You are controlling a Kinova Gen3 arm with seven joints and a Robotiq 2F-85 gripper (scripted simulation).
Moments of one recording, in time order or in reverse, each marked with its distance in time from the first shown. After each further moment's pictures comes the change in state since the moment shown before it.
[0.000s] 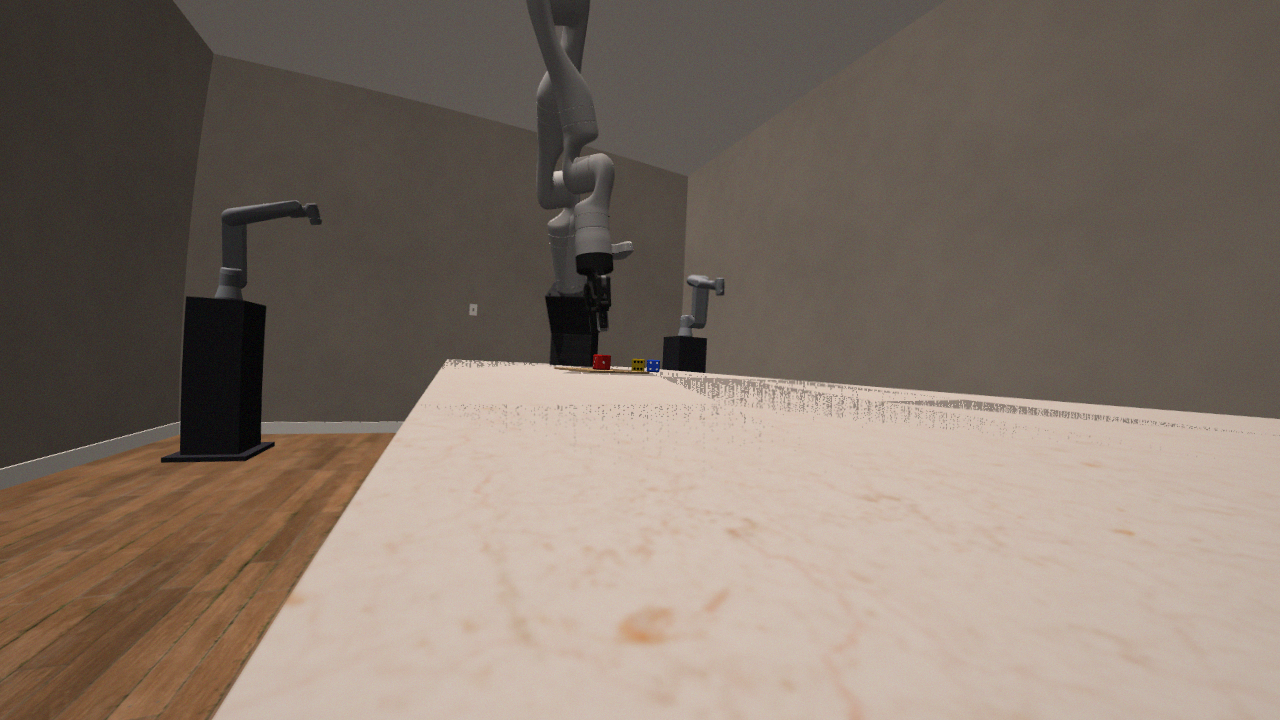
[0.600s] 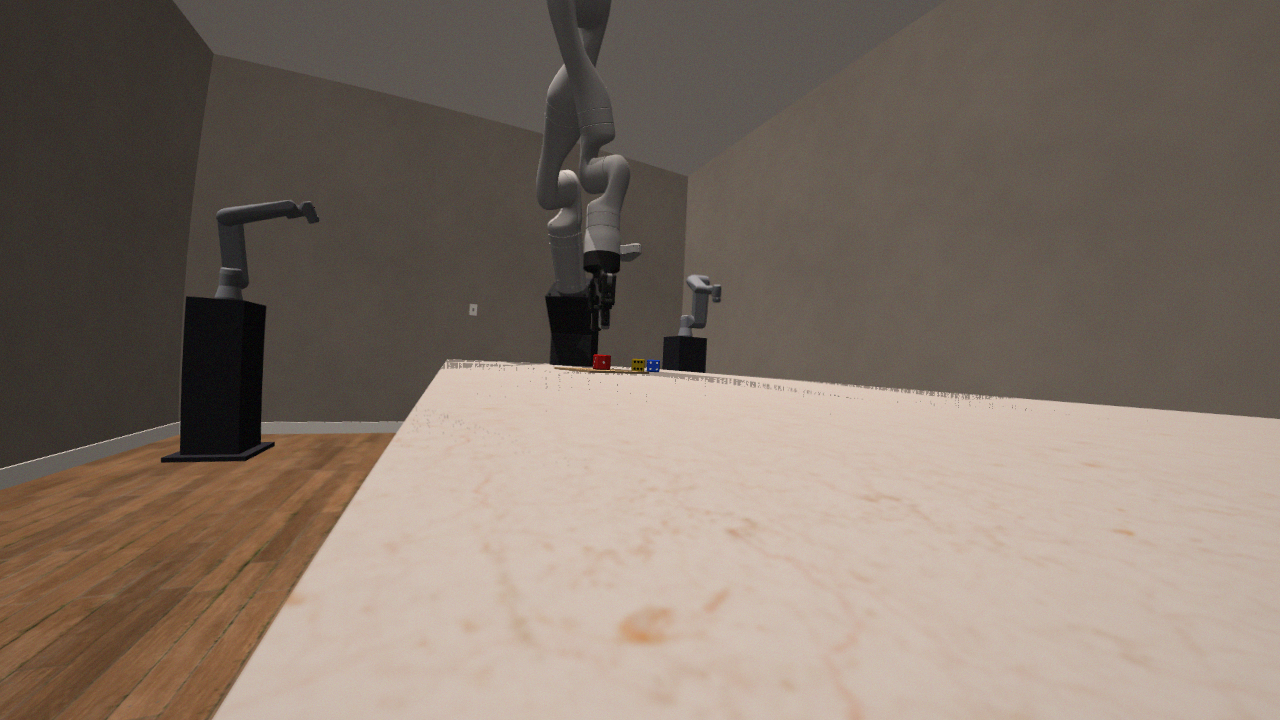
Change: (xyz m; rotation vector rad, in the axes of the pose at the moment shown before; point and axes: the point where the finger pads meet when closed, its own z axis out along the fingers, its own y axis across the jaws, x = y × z) arm 0.003 -0.002 -0.004 -0.003 -0.101 -0.013
